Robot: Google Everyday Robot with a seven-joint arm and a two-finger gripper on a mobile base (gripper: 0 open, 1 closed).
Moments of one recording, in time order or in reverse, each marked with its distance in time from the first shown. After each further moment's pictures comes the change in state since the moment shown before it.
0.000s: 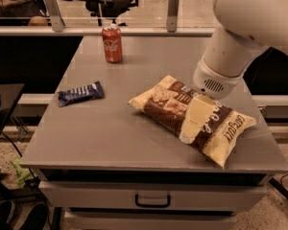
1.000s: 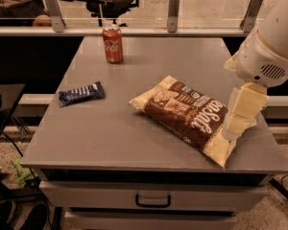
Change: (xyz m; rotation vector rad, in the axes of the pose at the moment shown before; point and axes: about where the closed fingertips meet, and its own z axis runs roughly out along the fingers) arm 0.040 0.004 -0.075 0.048 -0.080 -0.168
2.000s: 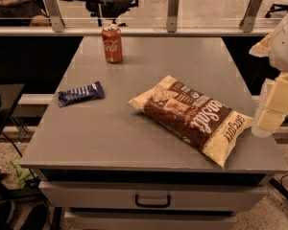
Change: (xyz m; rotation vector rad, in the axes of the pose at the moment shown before) arm 0.028 0.003 -0.050 0.088 0.047 -0.014
